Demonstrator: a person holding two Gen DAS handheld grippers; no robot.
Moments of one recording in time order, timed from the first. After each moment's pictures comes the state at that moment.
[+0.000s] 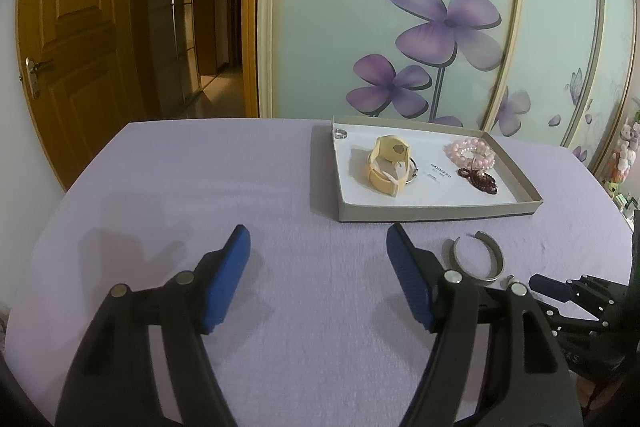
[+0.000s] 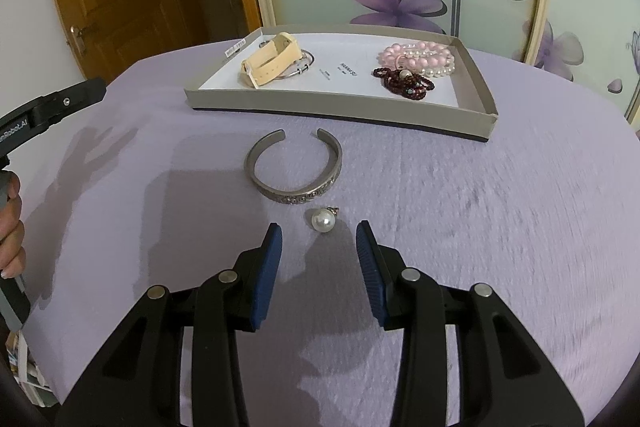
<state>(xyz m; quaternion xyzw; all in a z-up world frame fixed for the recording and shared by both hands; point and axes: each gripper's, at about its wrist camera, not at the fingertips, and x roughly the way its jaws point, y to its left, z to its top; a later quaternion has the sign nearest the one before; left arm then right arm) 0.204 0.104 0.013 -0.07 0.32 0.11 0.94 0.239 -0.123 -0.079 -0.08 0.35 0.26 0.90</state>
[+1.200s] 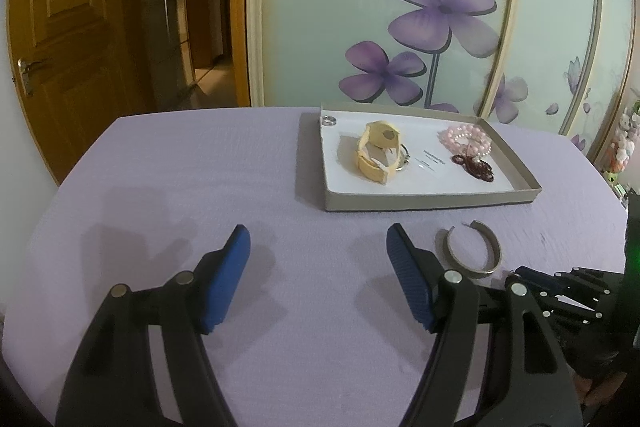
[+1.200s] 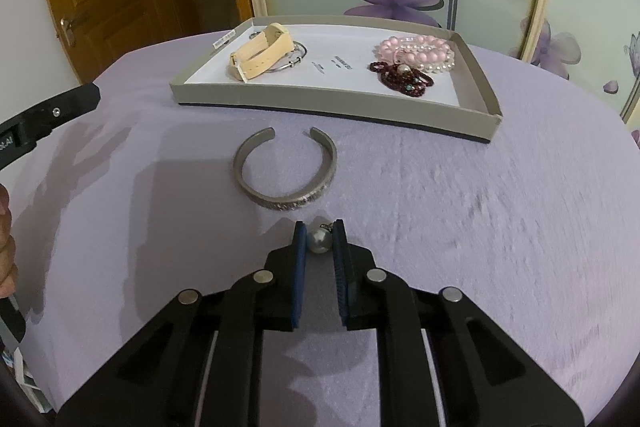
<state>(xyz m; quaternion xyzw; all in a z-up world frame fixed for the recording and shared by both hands) 0.209 0.093 0.000 -0.06 0.34 0.10 0.93 0.249 -0.121 -0.081 -0.09 0.36 0.24 0.90</state>
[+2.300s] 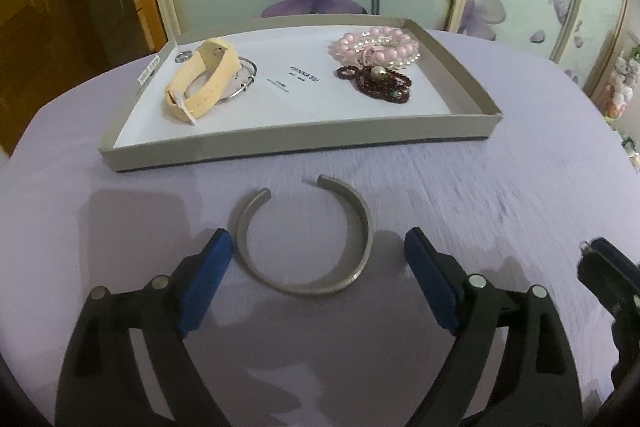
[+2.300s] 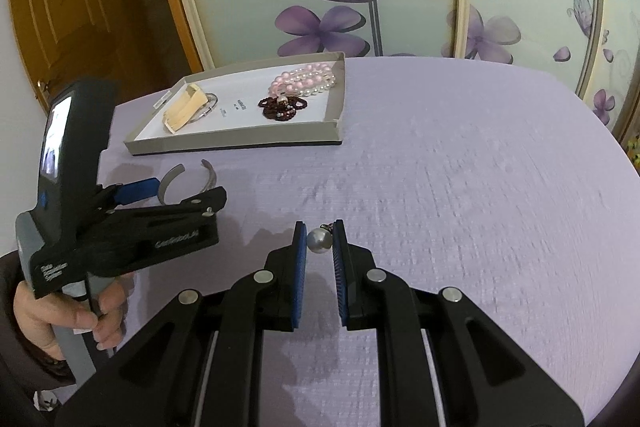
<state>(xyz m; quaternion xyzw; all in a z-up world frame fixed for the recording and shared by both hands) 0.306 -0.051 -0.061 -0.03 0.45 0.07 0.89 0.248 -0.227 -0.056 -0.02 0.32 0.20 0.93</state>
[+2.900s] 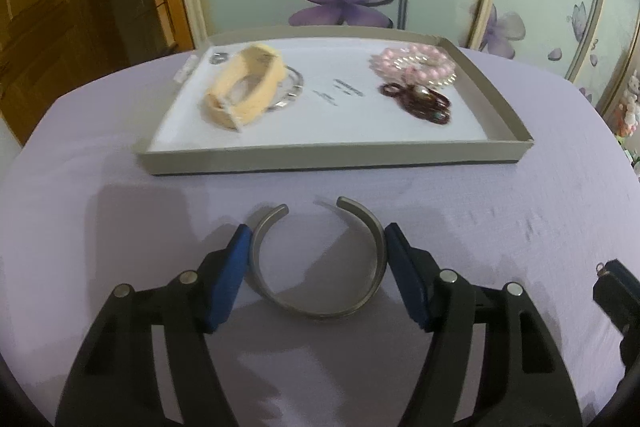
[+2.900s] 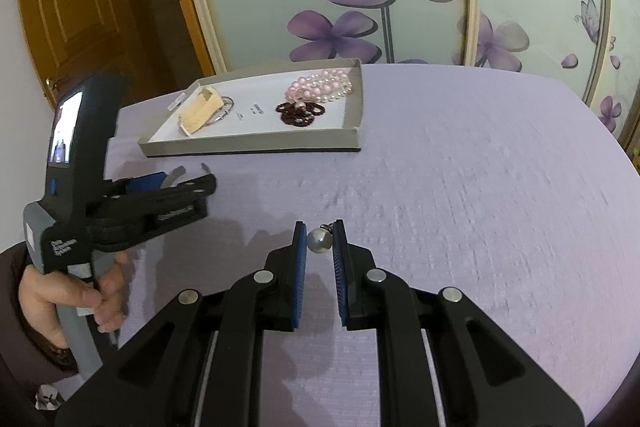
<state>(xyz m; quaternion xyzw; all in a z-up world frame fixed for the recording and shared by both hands) 0.297 -0.015 -0.050 -0.04 0.43 0.09 0.90 0.240 -0.219 -0.051 -0.03 0.31 0.21 0.92</state>
